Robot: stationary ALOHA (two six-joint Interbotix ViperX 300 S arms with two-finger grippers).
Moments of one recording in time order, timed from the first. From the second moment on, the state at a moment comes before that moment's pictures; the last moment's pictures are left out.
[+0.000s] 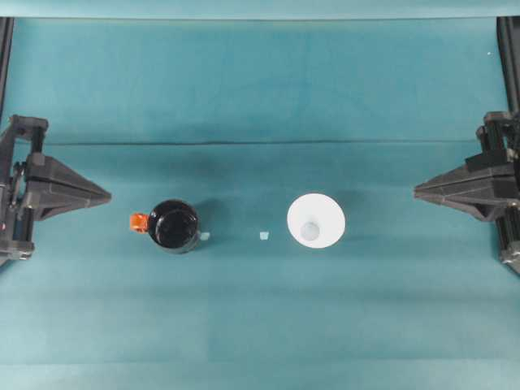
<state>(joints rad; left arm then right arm) -0.01 -0.91 1.08 0.01 0.24 -0.07 0.04 -0.97 1.16 0.04 -0.10 0.10</state>
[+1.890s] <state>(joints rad) 0.04 -0.45 0.98 0.02 0.44 -0.09 0.04 -1.02 1.15 0.04 0.08 0.14</state>
